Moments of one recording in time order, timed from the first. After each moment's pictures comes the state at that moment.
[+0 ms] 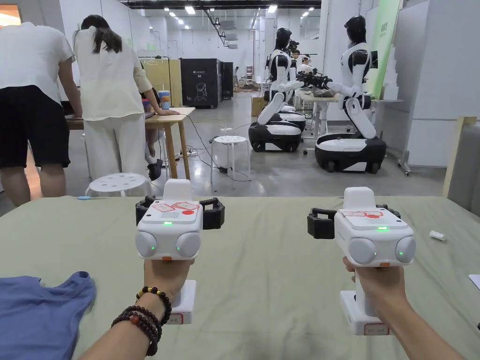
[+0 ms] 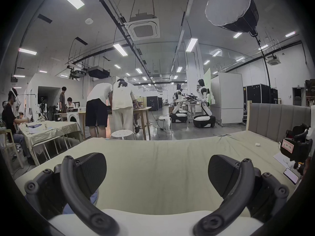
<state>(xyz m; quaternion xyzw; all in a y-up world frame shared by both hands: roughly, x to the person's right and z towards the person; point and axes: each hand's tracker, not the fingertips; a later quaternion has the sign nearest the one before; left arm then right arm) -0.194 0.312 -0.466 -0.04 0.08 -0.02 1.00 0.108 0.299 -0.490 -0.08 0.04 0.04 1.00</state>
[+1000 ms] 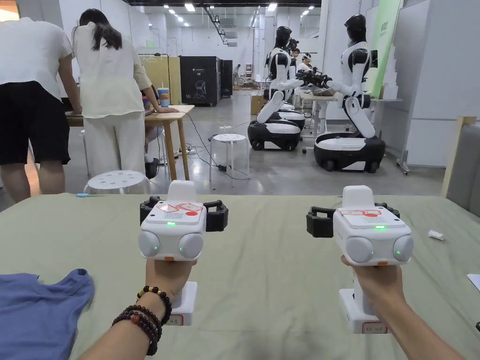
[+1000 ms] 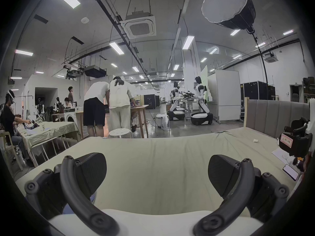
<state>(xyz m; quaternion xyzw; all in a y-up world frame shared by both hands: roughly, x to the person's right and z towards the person) -0.190 0.303 -0.471 -0.05 0.07 -0.03 1.00 0.102 0.298 -0.490 -0.08 0.03 0.05 1.00</state>
